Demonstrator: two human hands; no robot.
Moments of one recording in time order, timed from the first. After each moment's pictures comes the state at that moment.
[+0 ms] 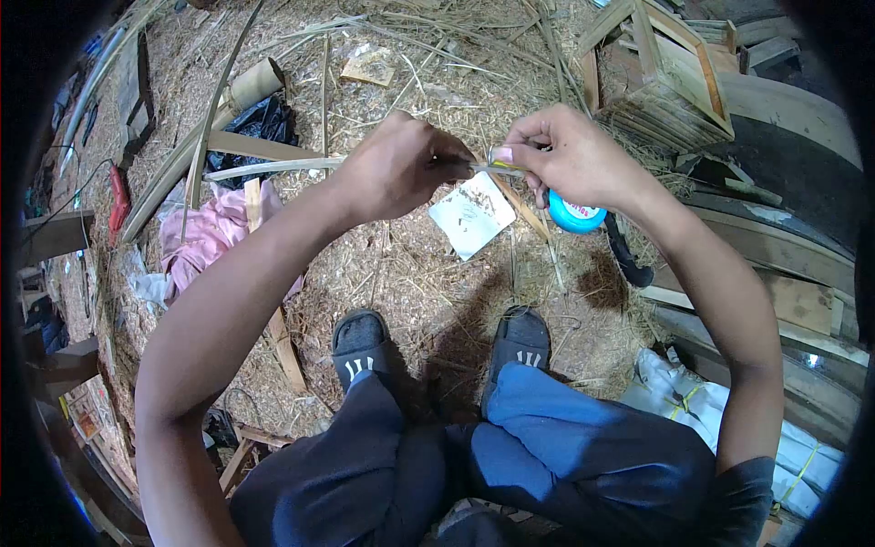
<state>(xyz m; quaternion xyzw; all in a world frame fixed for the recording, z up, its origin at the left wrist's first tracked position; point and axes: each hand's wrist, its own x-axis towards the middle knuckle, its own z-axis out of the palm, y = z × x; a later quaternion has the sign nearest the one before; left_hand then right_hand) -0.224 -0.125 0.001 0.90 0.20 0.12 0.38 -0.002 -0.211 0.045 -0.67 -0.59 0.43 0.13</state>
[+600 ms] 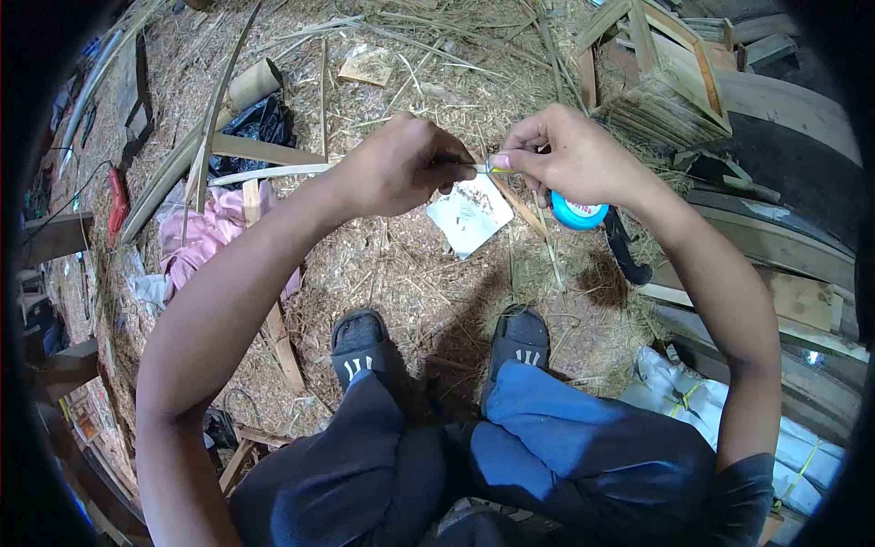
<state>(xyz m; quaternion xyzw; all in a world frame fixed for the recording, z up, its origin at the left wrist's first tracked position) -0.219 -0.124 0.008 0.89 0.17 0.06 0.42 -0.004 -0.214 0.061 -0.65 -0.62 0.43 0.11</state>
